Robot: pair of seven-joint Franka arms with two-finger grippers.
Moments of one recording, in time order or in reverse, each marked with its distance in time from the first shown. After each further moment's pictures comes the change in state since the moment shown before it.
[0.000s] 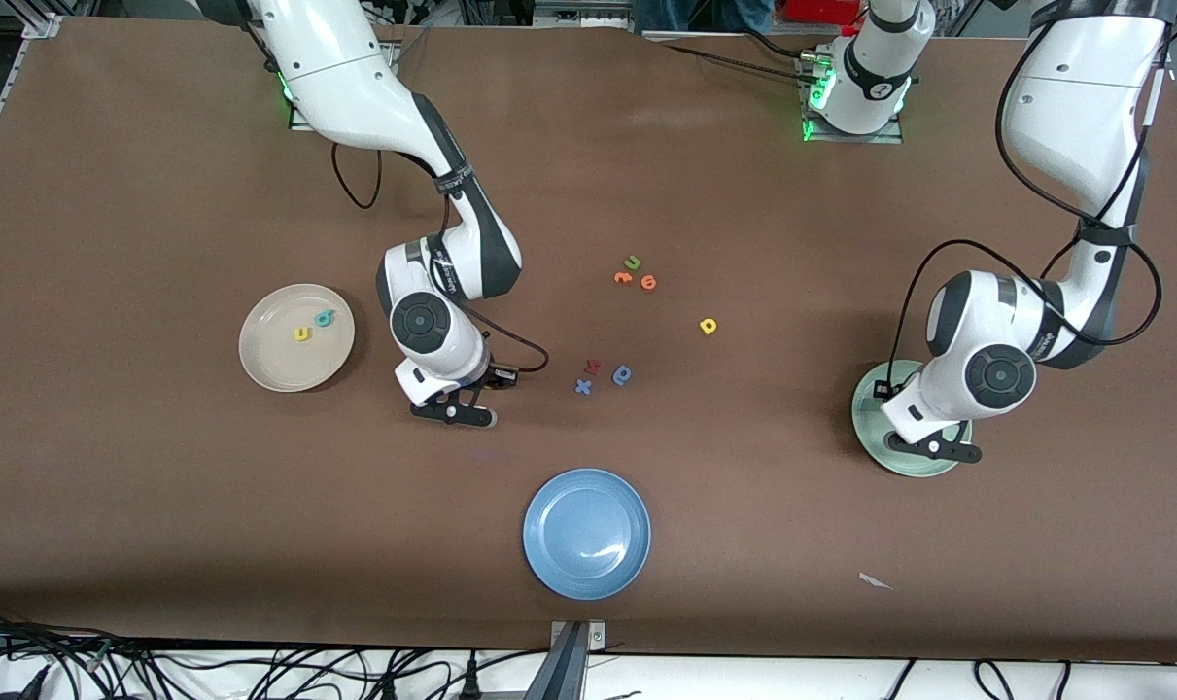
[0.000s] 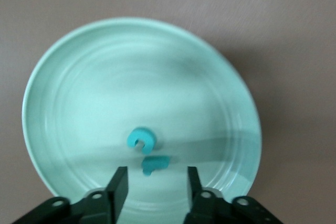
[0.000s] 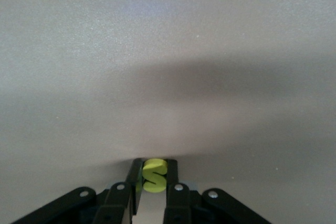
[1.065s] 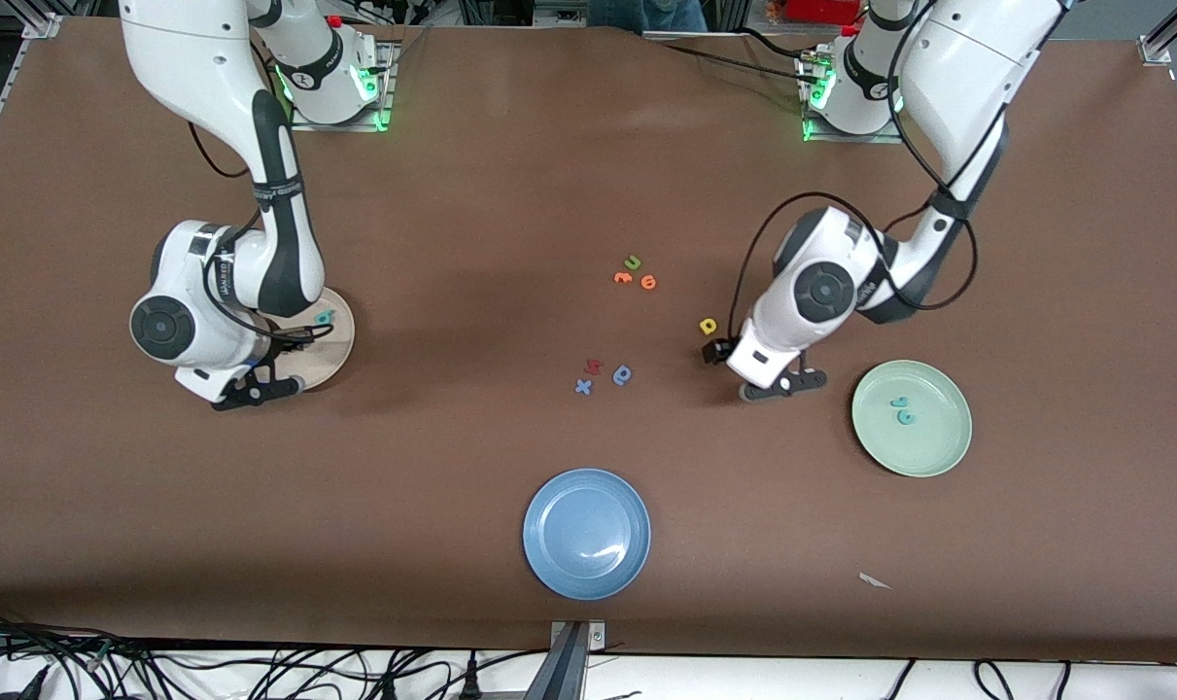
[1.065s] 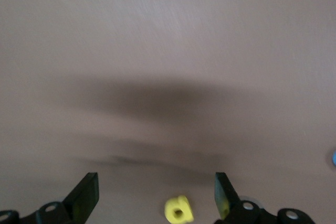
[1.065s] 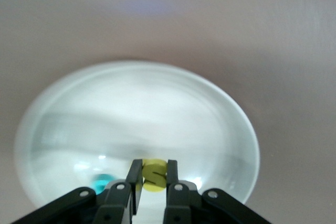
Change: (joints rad) left arm -0.116 -0.094 -0.290 -0.262 -0.123 0.249 -0.728; right arm -0.039 -0.208 -0.417 -0.452 -0.007 -0.076 -0.890
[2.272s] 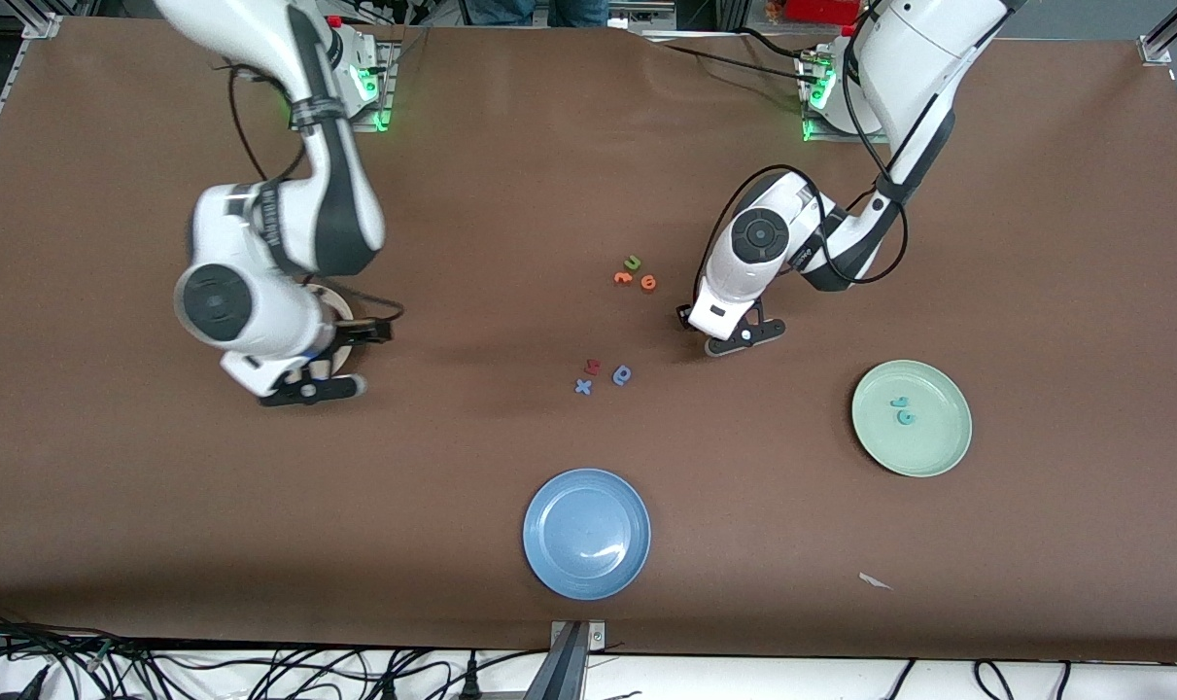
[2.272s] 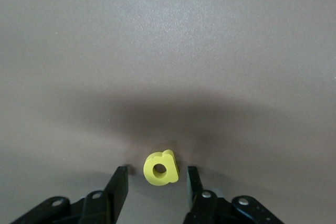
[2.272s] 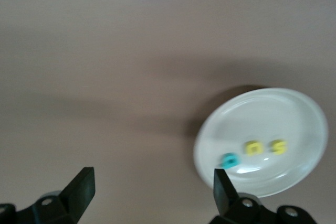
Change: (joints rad) left arm -0.067 -0.007 -0.012 -0.126 0.112 0.108 -0.254; right arm 0.205 -0.065 0.015 0.340 -0.001 -0.360 0.451
